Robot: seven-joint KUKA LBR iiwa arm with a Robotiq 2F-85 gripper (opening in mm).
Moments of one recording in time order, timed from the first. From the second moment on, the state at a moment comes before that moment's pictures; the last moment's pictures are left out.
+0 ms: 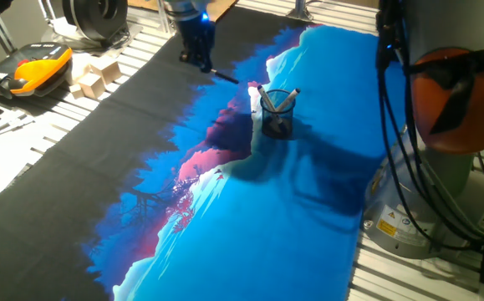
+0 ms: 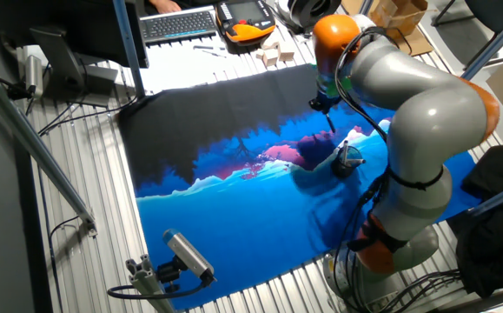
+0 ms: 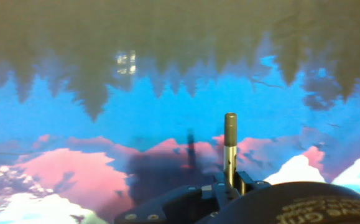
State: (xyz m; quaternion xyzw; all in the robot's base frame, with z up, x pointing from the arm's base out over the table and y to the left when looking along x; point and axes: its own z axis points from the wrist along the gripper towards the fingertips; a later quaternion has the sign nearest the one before) arm 0.511 -0.075 0.212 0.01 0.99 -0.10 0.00
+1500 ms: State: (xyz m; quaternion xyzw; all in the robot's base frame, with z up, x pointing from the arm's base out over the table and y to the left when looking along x) arm 0.464 -0.131 0.194 0.09 0.99 -0.13 0.05
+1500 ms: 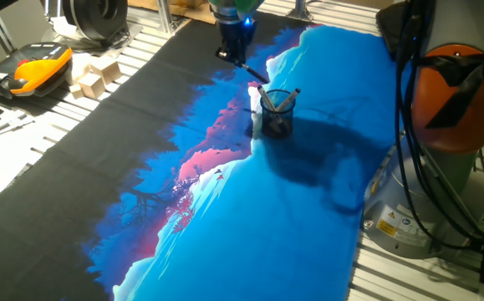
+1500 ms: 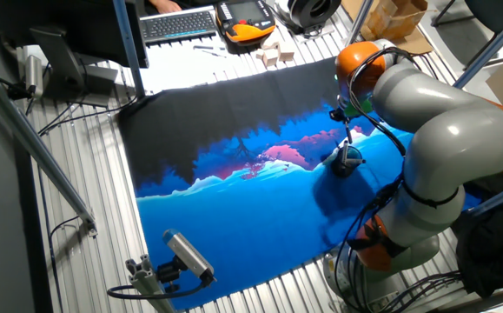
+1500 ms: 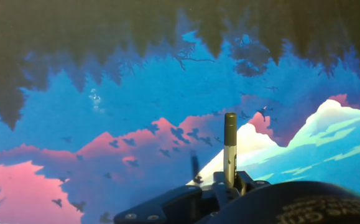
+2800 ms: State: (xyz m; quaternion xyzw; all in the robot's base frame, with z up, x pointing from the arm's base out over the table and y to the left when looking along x) arm 0.440 -0.145 0.155 0.10 0.98 -0.13 0.07
